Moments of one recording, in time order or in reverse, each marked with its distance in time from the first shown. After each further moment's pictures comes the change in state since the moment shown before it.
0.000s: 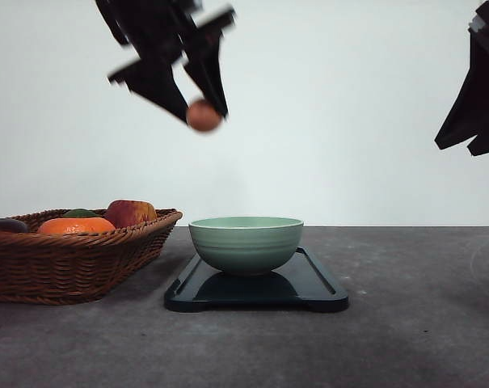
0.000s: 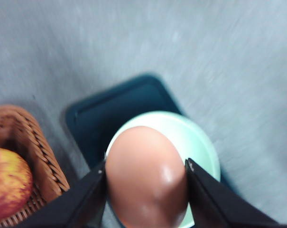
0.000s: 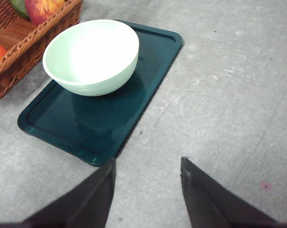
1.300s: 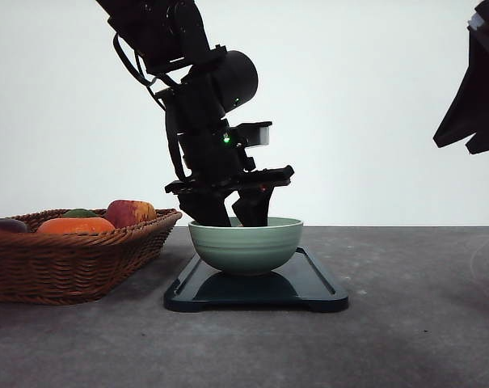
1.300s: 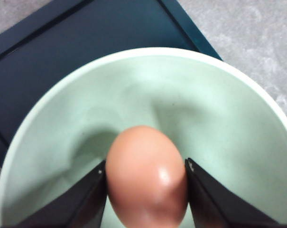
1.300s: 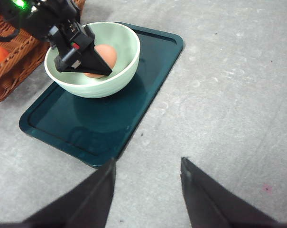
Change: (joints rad) left_arx -0.097 0.298 0.000 0.118 -0.101 0.069; right_arx 0.000 0.000 0.000 0.007 -0.004 0.000
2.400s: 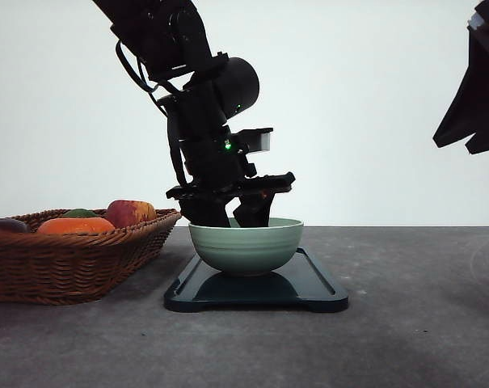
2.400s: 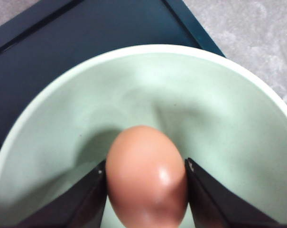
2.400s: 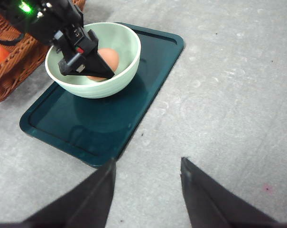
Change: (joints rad) left_arx 0.000 0.019 0.003 0.003 0.000 0.000; right_arx 0.000 0.000 0.000 0.000 -0.001 0.000
